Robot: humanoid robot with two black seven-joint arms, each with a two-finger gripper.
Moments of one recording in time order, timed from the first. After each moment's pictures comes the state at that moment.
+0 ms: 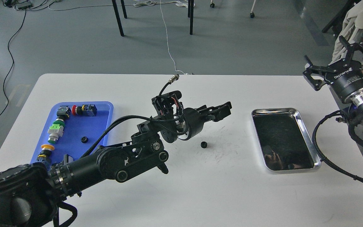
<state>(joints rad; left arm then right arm) -0.78 -0.03 -0.52 -1.13 1.42 0.05 0.16 0.47 -0.48 1.28 0.98 0.20 0.38 -0.11</state>
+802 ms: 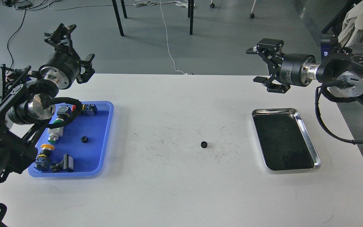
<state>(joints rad) -0.56 0.43 -1.13 -1.21 0.33 0.15 0.02 1.26 -0.61 0.01 0.98 -0.17 0.39 -0.13</state>
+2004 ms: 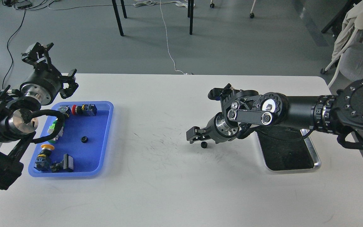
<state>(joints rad) -0.44 0.46 -1.19 -1.21 0.27 0.15 -0.01 1.43 0.00 -0.61 0.88 -0.33 0.43 -0.24</state>
